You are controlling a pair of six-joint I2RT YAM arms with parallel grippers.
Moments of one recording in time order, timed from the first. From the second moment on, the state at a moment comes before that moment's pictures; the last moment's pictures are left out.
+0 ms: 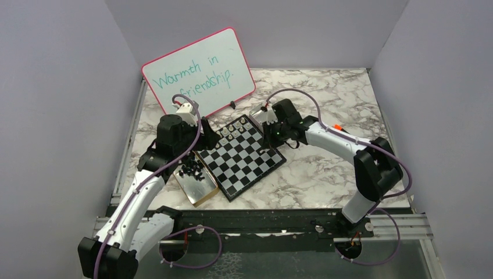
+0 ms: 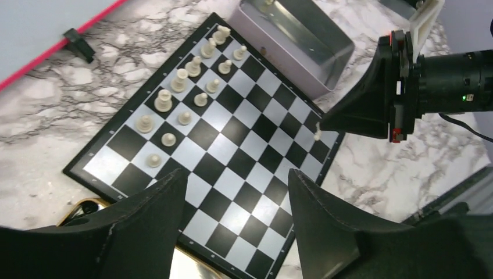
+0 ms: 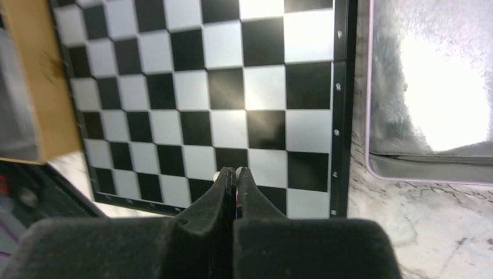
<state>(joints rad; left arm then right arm) -0.30 0.87 0.77 -0.35 0.23 -0.33 0.63 1.69 1.16 -0.41 -0.26 0.17</state>
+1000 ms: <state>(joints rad) -0.44 1.13 0.78 -0.04 0.36 -0.57 0.63 1.58 1.03 0.18 -0.40 0.82</state>
